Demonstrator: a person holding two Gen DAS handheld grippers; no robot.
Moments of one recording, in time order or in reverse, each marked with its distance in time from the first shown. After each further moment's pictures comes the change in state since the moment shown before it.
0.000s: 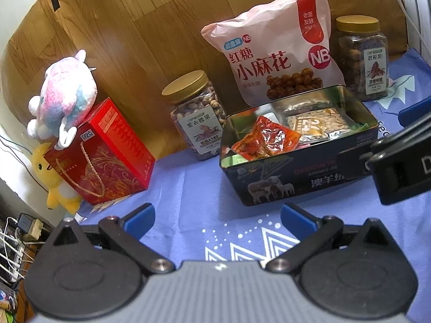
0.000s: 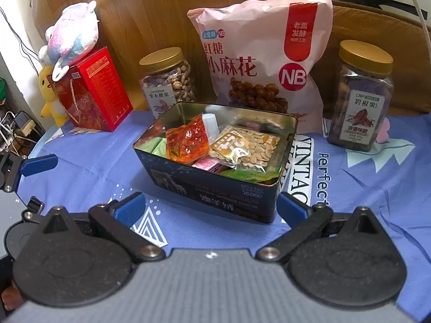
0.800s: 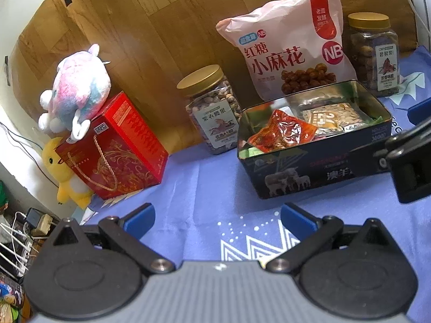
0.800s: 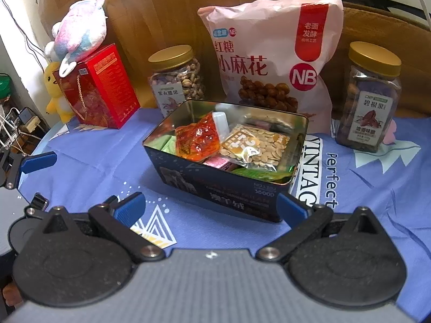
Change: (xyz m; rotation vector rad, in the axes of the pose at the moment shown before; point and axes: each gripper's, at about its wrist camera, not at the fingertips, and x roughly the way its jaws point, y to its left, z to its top) left arm -0.001 0.011 -0.009 -0.011 0.006 0.046; right arm -0.001 0.011 -0.001 -0.017 0.000 0.014
